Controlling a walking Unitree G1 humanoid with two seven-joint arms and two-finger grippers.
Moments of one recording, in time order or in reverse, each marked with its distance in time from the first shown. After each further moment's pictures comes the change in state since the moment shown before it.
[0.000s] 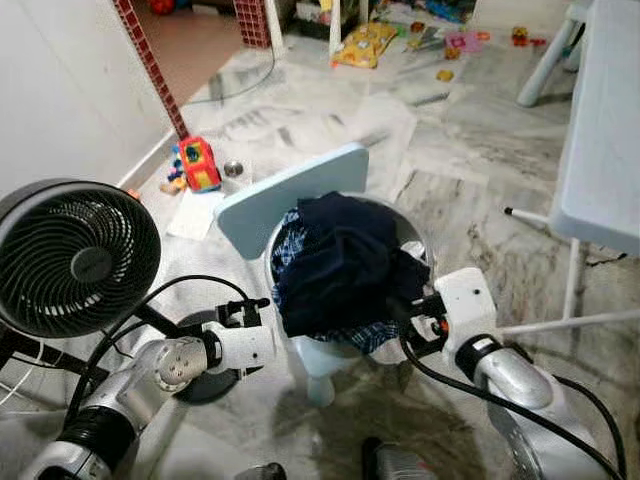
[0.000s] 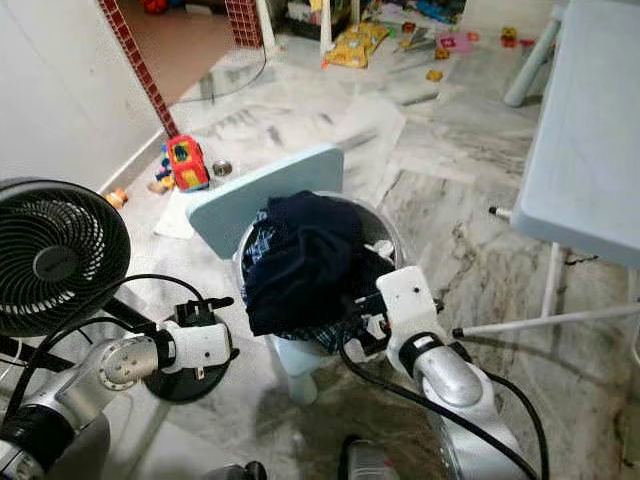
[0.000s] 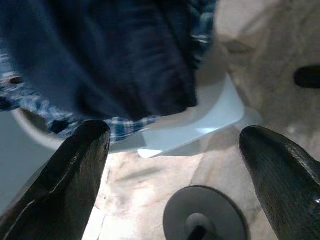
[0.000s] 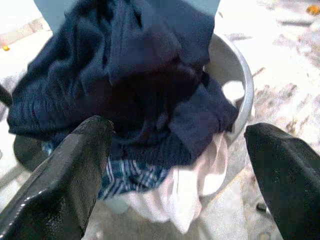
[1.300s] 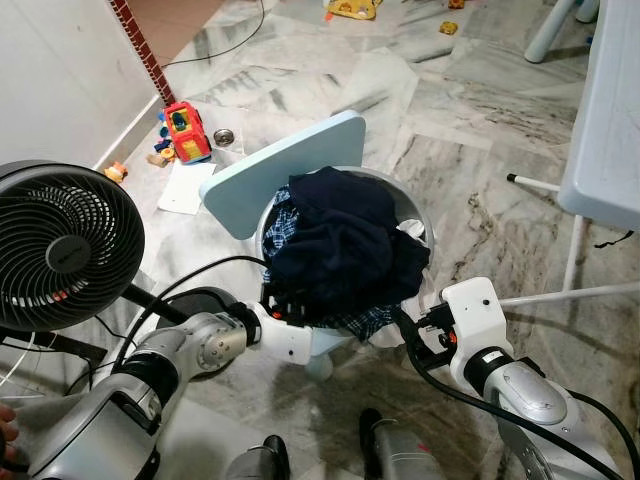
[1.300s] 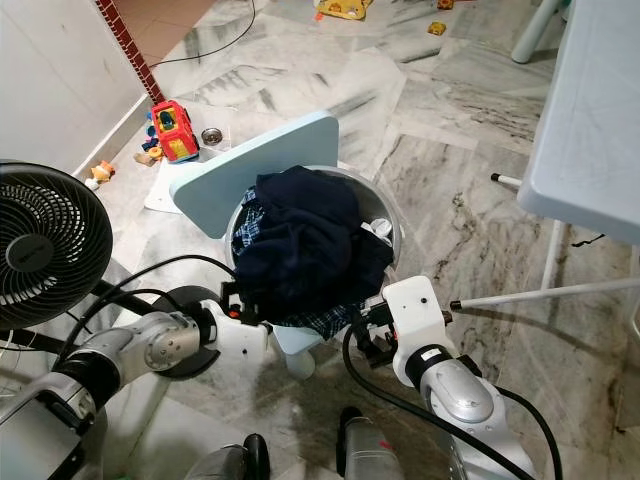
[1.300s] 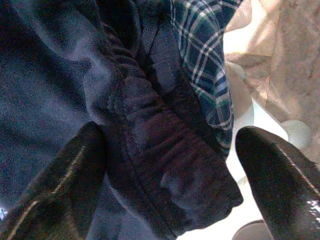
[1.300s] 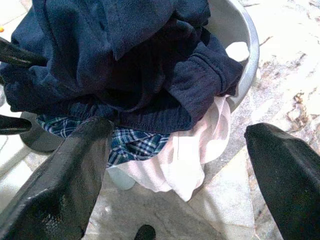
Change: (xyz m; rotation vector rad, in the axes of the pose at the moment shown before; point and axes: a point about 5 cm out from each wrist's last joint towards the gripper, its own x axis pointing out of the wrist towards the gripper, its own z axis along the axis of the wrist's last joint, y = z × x) left arm 0.039 0.022 0.031 0.336 -0.113 0.085; right arm -0.009 0.001 0.001 0.009 0.025 -0.006
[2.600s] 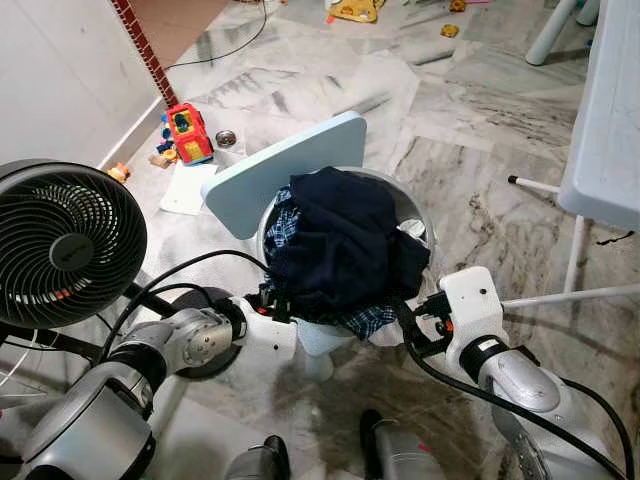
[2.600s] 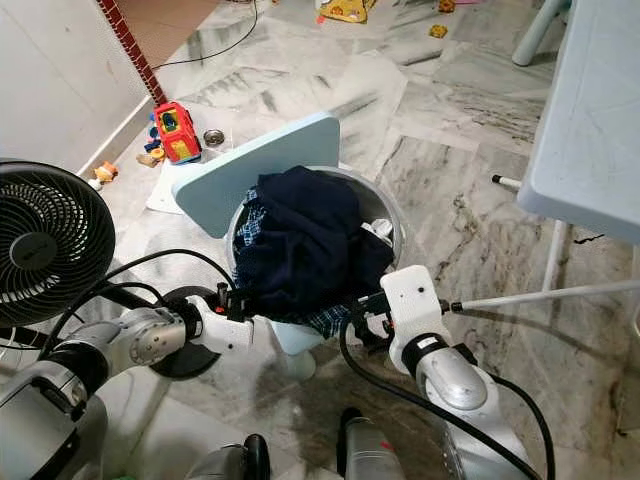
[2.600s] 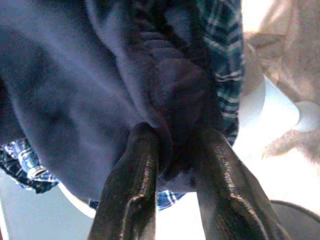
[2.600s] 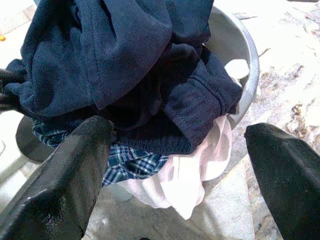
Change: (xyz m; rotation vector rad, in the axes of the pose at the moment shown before) left arm -0.012 0.008 -0.017 -0.005 0.055 0.027; right arm 0.010 0.000 0.007 -0.002 -0.031 -0.010
